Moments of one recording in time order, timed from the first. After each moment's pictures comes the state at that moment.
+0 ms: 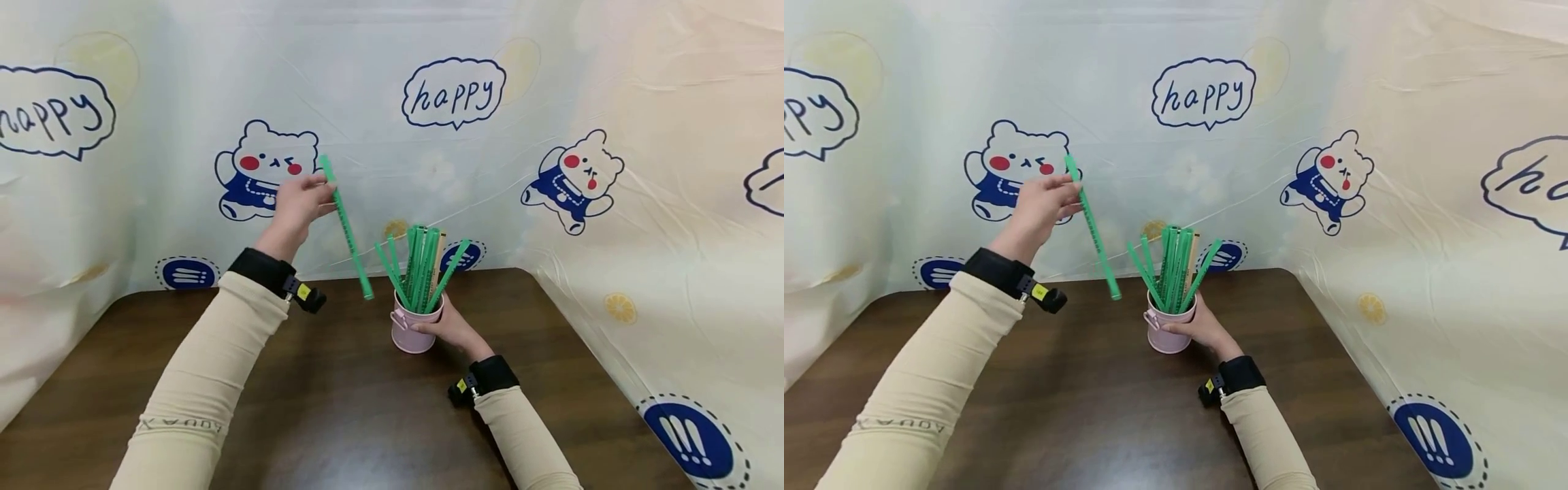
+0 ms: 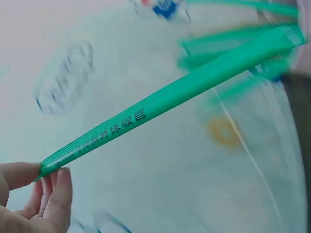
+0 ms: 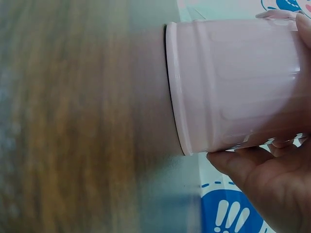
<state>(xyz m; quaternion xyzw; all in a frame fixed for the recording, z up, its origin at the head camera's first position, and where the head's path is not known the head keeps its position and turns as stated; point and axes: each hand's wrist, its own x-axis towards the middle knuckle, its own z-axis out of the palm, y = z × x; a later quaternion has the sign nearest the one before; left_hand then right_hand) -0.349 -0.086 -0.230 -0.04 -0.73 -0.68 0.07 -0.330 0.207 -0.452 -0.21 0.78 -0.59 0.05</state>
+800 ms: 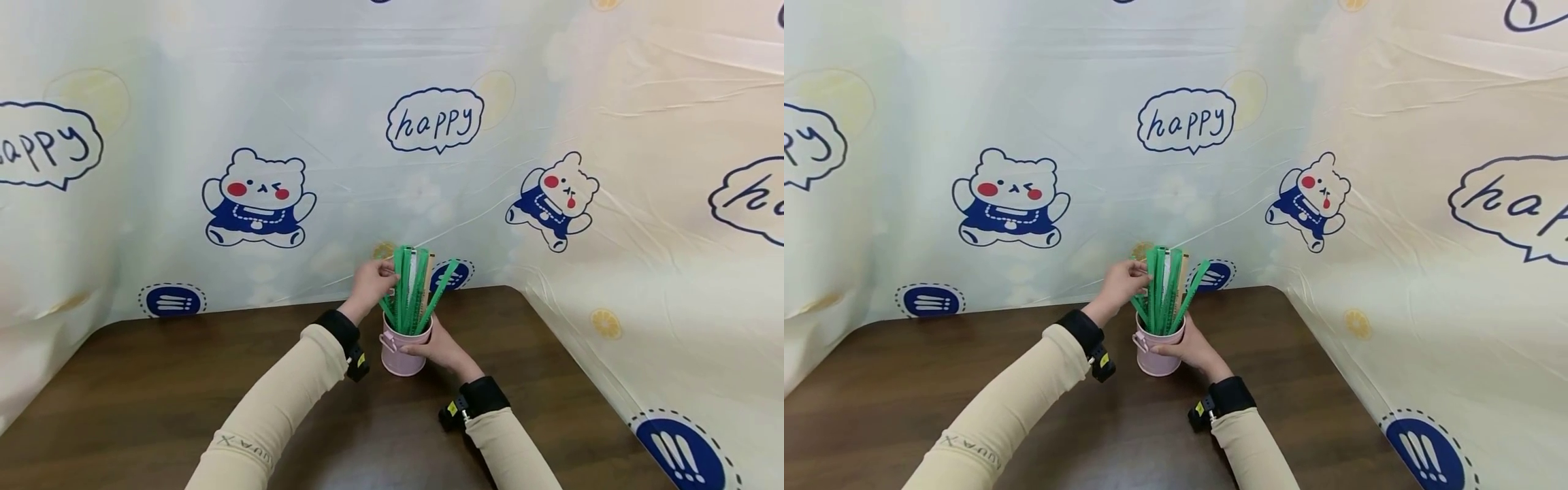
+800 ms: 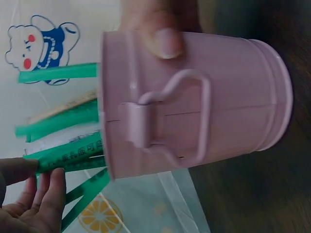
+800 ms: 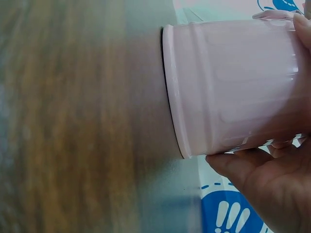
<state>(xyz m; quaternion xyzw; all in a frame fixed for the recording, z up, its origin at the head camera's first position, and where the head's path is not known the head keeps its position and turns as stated) -0.354 0.018 -0.334 -0.14 -0.83 -0.54 0.03 -0.329 0.207 -0.455 -0.22 0.77 -0.59 0.05</state>
